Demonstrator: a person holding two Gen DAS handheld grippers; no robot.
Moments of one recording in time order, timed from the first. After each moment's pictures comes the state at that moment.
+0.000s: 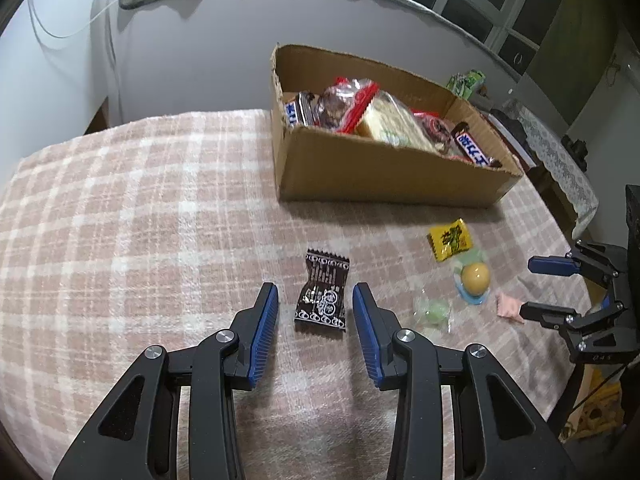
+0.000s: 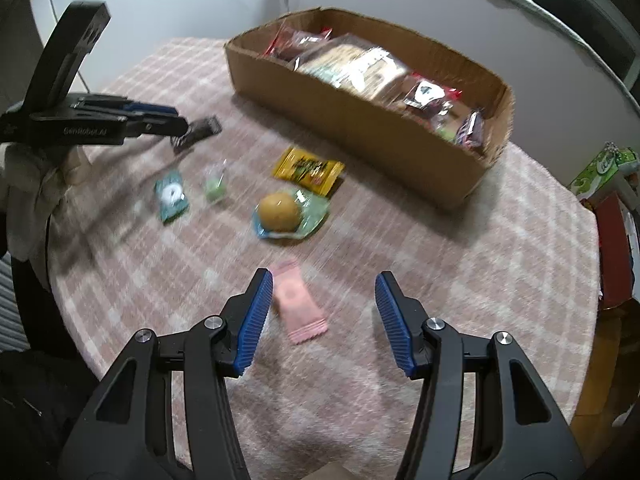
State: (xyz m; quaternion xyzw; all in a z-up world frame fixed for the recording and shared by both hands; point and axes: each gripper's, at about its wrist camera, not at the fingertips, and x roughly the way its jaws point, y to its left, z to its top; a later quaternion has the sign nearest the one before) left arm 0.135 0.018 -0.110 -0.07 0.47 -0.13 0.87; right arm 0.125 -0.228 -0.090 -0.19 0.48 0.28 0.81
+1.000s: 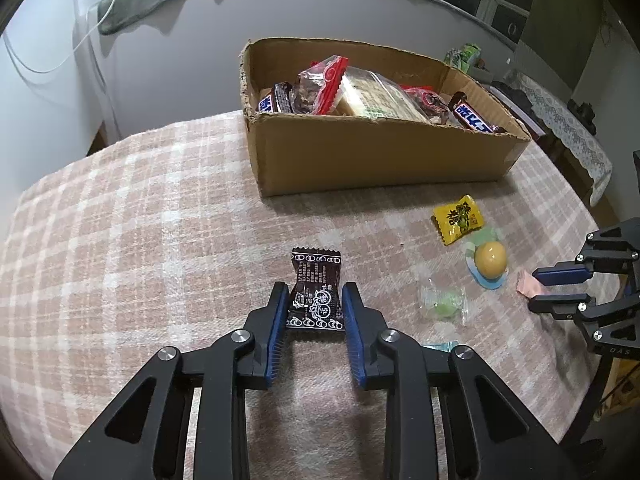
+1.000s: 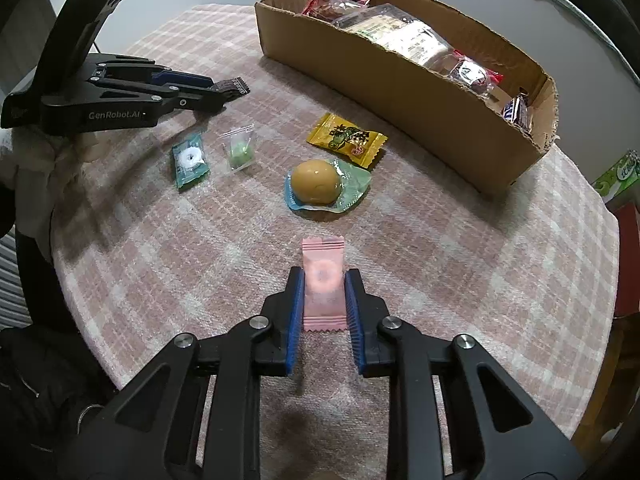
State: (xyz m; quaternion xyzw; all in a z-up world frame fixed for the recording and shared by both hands) left arm 0.140 -0.014 -0.119 0.00 0.47 -0.12 0.87; right arm 0.126 -0.209 -0.108 -0.21 0.51 0.30 0.77
